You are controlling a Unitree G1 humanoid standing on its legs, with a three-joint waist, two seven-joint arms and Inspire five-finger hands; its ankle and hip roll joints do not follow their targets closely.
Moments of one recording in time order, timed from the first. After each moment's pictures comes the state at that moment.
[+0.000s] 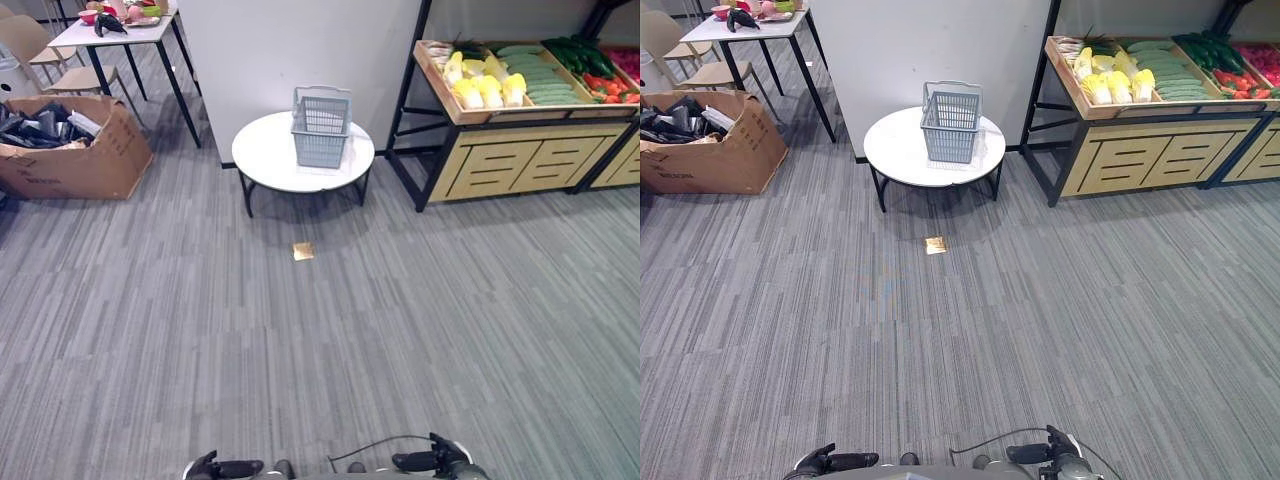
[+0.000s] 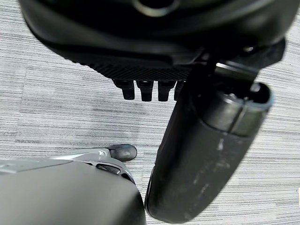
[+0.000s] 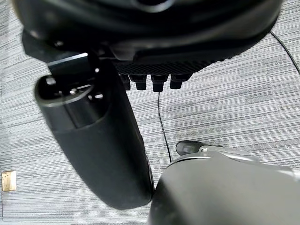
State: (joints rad) left arm -0.04 0.18 -0.07 1.37 -0.34 -0.07 0.12; right arm -0.03 -0.18 0.17 1.33 0.21 -0.06 -0.07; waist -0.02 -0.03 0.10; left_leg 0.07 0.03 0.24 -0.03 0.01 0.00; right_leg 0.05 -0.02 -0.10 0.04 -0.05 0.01
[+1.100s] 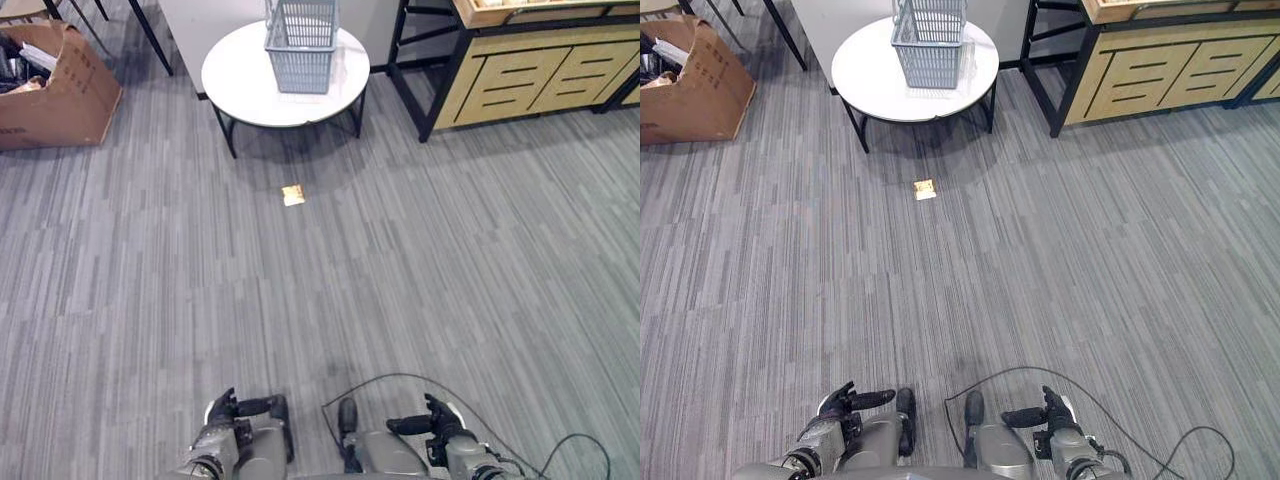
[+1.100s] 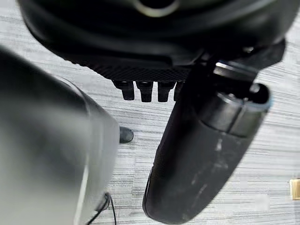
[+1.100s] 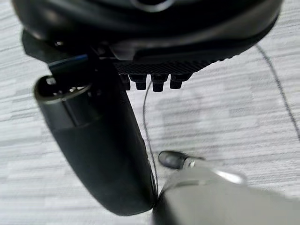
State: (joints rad) left arm -0.21 0.14 -0.06 1.31 -0.45 -0.11 0.17; right arm -0.15 -0.18 0.20 1.33 0.21 -0.09 -0.13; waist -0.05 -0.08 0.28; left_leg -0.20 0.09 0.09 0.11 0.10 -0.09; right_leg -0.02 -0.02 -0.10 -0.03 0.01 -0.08
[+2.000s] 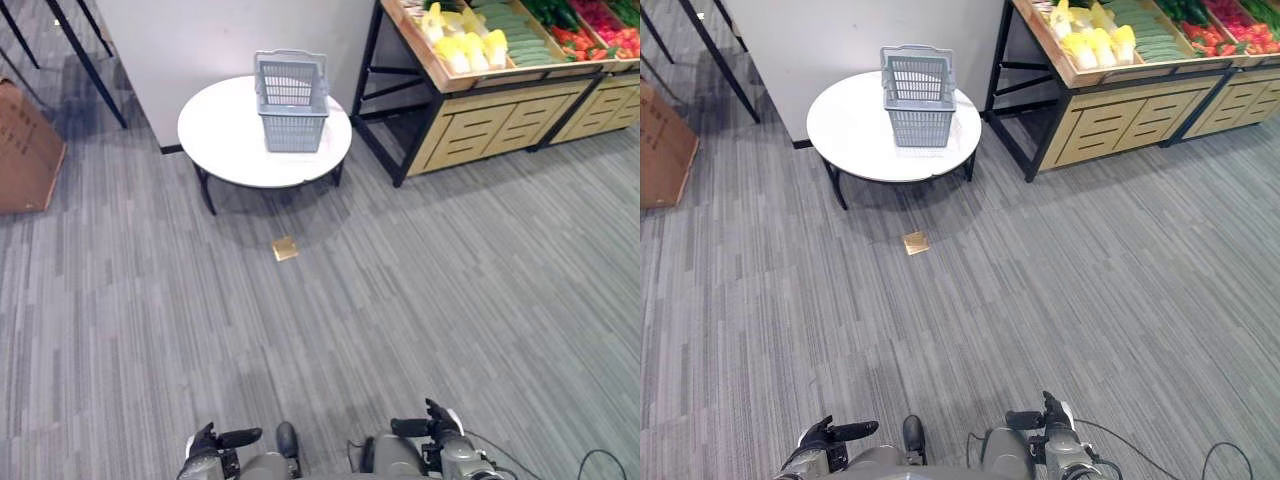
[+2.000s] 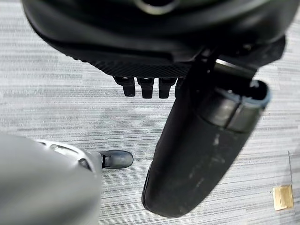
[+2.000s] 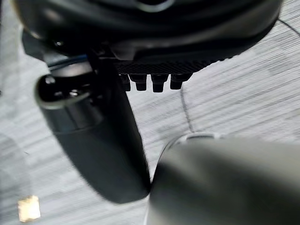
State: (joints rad) left arm -0.11 0.15 -0.05 1.34 -0.43 -0.11 0.19; right arm -0.12 -0.15 0.17 1.27 0.19 -0.10 -0.18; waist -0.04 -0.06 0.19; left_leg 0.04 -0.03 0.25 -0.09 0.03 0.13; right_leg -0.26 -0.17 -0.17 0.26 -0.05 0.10
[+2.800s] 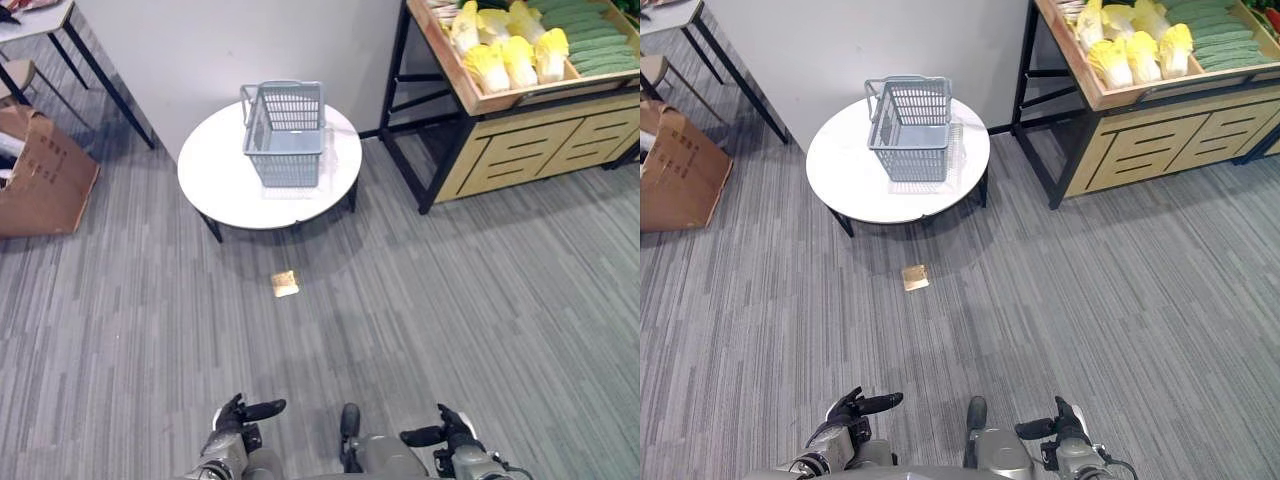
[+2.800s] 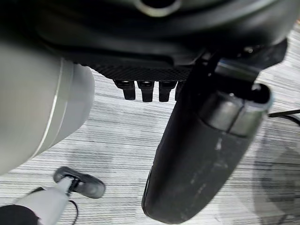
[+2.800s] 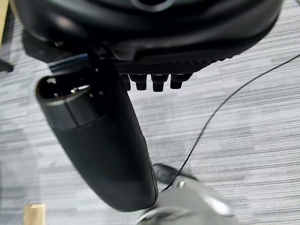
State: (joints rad) left arm -0.18 0.09 -0.03 1.30 -0.47 -0.12 0.17; right arm -0.09 -0.21 0.20 1.33 0.16 -0.07 -0.20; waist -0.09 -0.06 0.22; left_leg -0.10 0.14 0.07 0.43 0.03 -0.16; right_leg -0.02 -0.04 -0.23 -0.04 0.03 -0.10
